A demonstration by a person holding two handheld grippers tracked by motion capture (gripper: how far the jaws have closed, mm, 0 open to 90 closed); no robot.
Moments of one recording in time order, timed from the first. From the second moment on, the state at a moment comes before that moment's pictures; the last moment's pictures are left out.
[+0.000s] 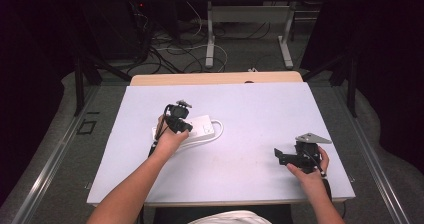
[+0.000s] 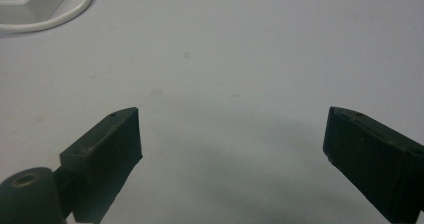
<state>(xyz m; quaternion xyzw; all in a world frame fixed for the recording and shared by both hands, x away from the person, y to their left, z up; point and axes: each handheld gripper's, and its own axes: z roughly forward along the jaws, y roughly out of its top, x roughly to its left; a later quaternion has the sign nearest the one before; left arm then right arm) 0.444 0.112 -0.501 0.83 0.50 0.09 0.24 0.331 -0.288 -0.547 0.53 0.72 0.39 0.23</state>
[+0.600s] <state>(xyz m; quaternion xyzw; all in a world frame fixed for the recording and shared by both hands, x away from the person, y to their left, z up) 0.445 0.115 -0.510 0.83 0.50 0.08 0.23 0.331 -0.288 -0.548 0.53 0.72 0.39 0.23</state>
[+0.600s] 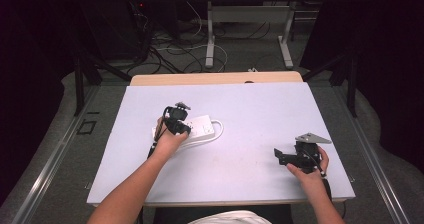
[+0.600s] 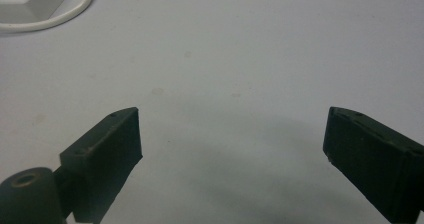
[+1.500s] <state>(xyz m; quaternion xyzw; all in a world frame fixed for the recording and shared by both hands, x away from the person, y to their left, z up) 0.442 0.122 -0.512 0.83 0.50 0.09 0.23 0.331 -0.288 -0.548 0.53 0.72 0.39 0.23</state>
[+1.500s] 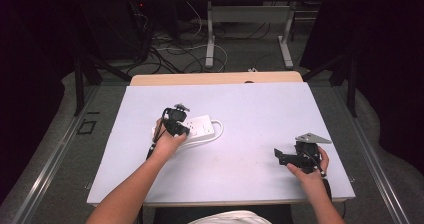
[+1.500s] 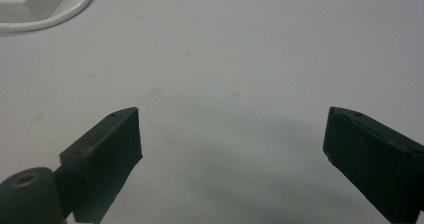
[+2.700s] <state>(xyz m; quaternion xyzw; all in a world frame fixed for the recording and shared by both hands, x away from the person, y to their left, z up) 0.432 0.156 -0.511 0.82 0.52 0.08 0.23 0.331 -0.288 -0.549 0.53 0.72 0.39 0.23</state>
